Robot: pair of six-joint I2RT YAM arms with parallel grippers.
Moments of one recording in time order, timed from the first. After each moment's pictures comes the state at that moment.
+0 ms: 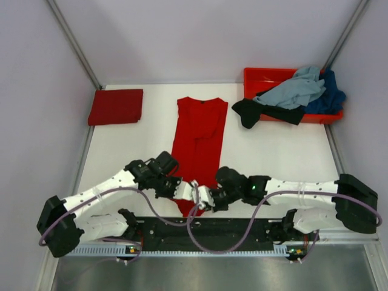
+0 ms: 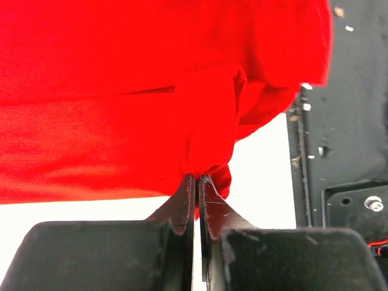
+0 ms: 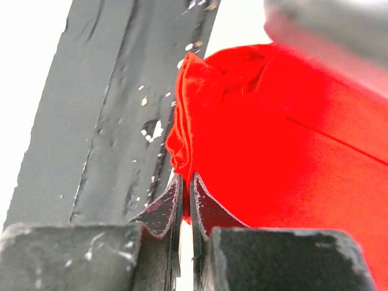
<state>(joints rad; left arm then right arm) -0.83 1.08 0.71 -0.87 0.33 0.99 1.21 1.28 0.65 -0.17 -0.42 -0.55</state>
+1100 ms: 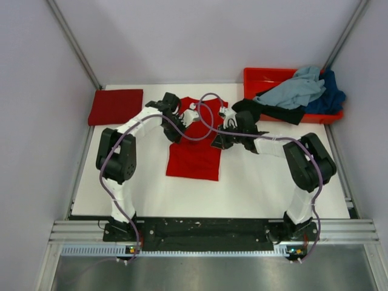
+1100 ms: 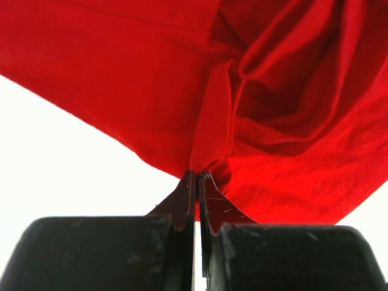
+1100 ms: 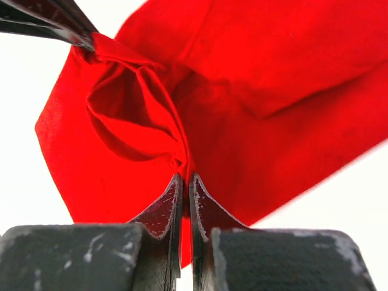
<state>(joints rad) -0.37 1.96 1.54 -0.81 0.30 0.58 0.47 1.81 0.98 0.24 -0.55 0.18</state>
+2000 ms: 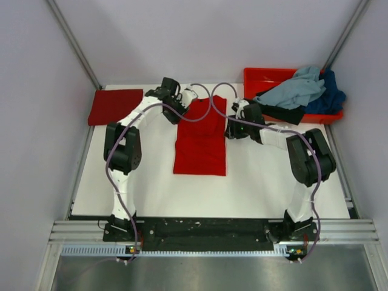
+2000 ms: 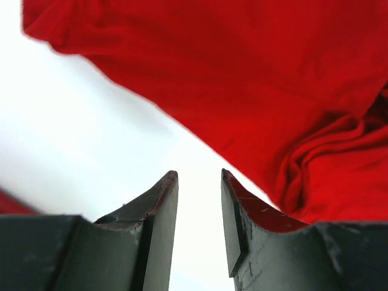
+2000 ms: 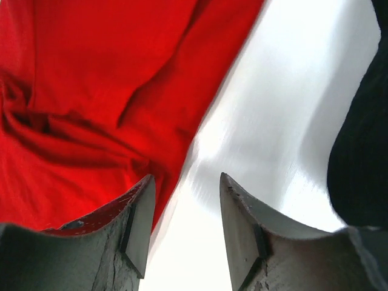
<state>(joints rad) -0.34 2.14 1.81 -0.72 0.16 0.55 0.35 1.89 1.10 0.08 -0.26 0.24</state>
